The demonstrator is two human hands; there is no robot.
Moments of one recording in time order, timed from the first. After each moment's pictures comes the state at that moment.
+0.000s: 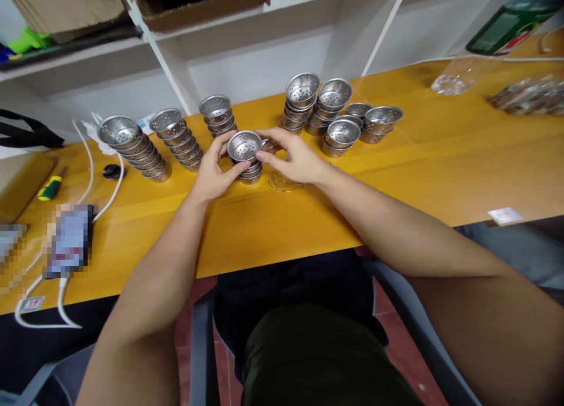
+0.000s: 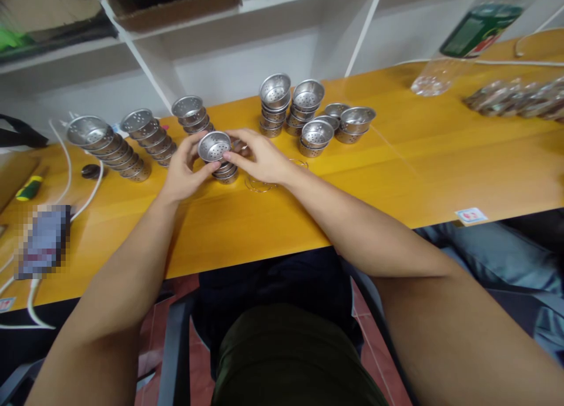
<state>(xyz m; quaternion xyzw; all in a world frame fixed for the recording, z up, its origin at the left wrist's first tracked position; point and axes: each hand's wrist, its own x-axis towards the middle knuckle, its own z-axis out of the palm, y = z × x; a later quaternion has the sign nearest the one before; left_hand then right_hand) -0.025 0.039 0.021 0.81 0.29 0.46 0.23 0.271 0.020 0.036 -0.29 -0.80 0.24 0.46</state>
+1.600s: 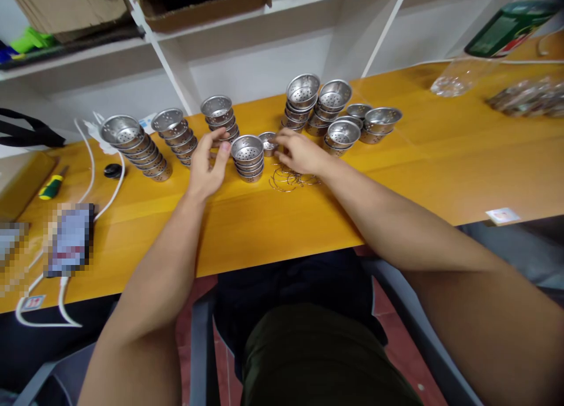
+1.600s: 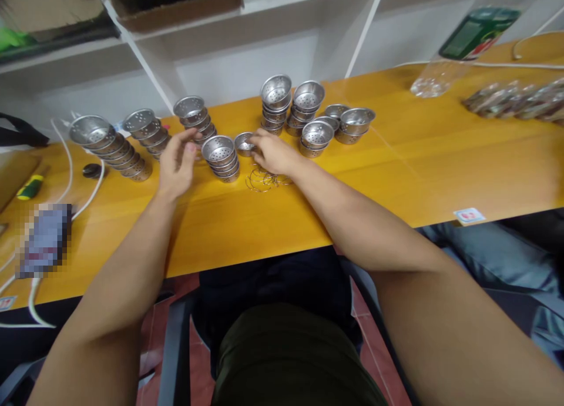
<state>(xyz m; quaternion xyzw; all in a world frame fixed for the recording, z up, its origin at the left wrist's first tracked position) -0.037 0.040 0.025 0.77 0.35 0.50 0.18 0.305 0.060 0.016 -0.42 -0.85 0.11 0.31</state>
